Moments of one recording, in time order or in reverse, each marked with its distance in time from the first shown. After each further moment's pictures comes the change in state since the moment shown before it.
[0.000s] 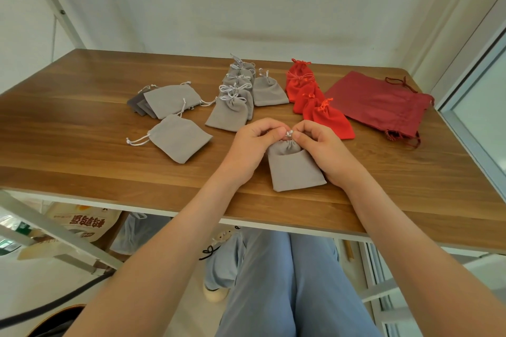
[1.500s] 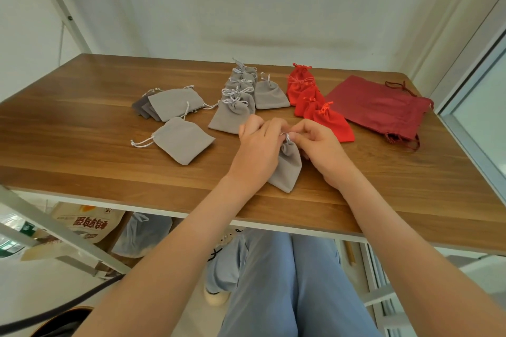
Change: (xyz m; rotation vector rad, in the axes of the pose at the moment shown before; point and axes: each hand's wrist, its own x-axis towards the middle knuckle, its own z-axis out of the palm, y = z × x) left_hand -0.001 -0.012 0.008 1.009 0.312 0.657; right_hand 0.003 -0.004 0.008 0.048 0.072 -0.036
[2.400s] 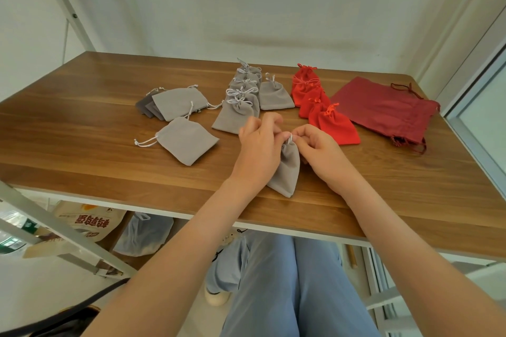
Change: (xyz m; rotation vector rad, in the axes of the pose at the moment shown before) left_hand 0.004 0.005 -0.009 -0.306 -0.185 -0.405; right_hand -0.003 0.005 0.004 -0.100 -0.036 -0.011
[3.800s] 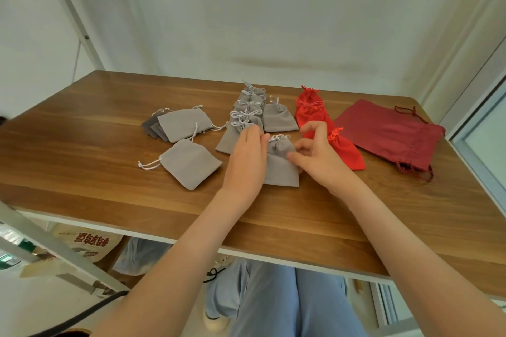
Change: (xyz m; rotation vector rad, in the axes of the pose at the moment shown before) left_hand 0.022 -0.010 -0.019 0.111 0.081 -0.017; right_hand 0.034 -0.013 -0.007 -0.035 -0.028 -0.021
